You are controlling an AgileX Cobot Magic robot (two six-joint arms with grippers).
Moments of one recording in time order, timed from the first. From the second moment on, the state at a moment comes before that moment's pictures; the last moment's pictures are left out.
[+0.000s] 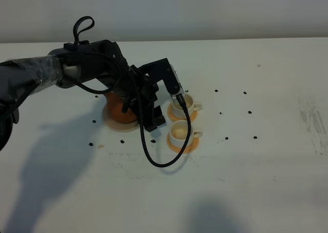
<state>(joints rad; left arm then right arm) -0.44 2.24 -1.57 -0.43 0.57 1.14 0.10 -0.01 -0.52 0.03 1.11 -0.02</state>
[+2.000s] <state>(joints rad) -0.53 1.74 -1.25 -0.30 0.54 0.55 0.10 -0.01 -0.52 0.03 1.11 -0.02</state>
